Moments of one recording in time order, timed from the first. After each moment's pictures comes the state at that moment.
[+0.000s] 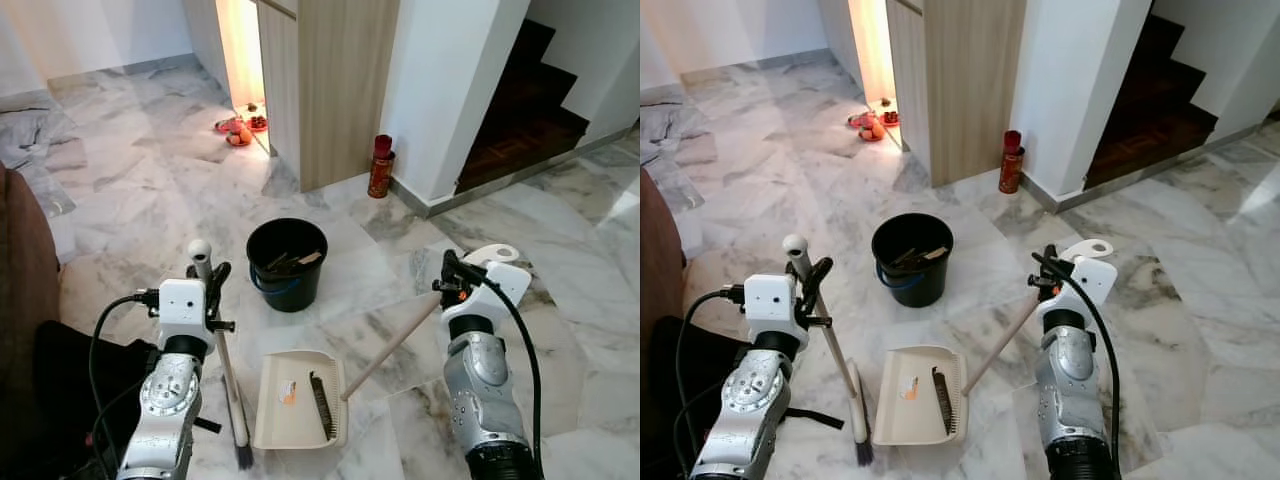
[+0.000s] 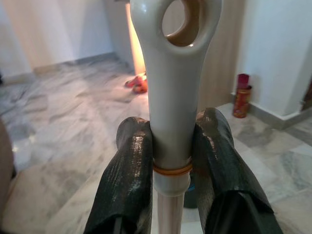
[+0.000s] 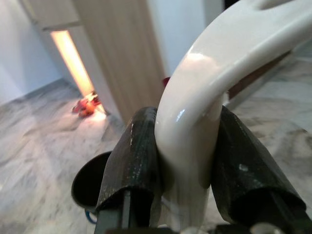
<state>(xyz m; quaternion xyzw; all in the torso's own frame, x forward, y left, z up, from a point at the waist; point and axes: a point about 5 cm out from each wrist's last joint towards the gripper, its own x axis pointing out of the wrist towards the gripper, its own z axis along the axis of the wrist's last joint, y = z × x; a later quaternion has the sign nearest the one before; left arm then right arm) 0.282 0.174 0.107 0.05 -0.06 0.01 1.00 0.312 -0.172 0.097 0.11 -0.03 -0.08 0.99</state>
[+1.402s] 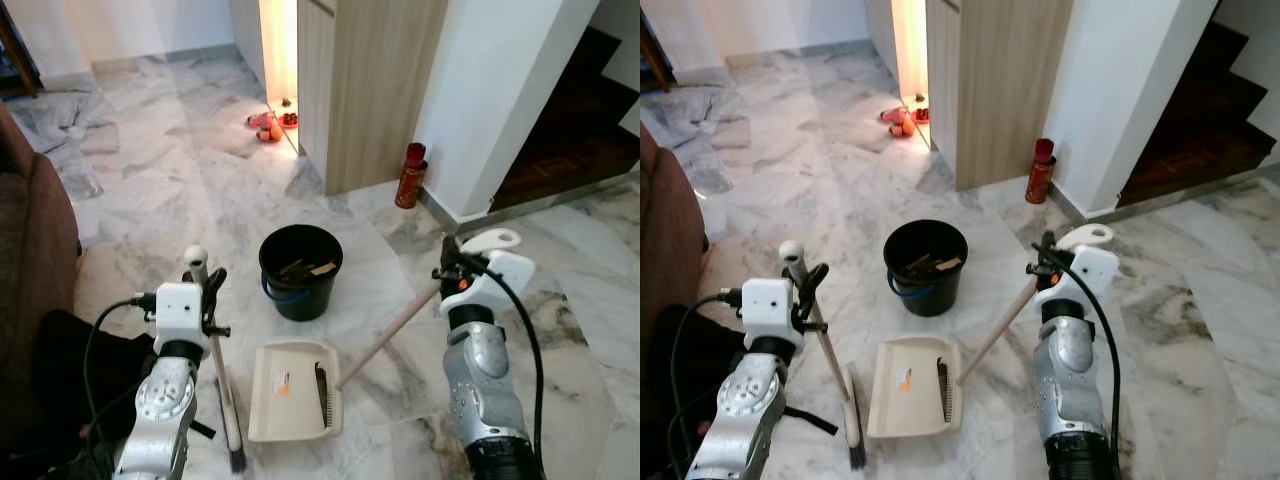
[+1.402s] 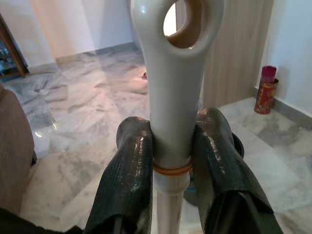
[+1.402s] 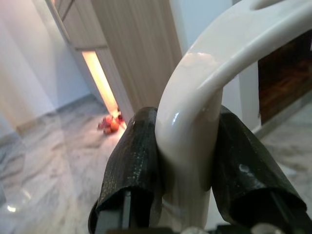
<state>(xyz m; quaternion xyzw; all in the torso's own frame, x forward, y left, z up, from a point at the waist) 0.275 0.182 0.097 0.06 -0.04 0.02 1.00 0.315 -0.167 0.129 0.12 -0.10 -0.06 0.99</state>
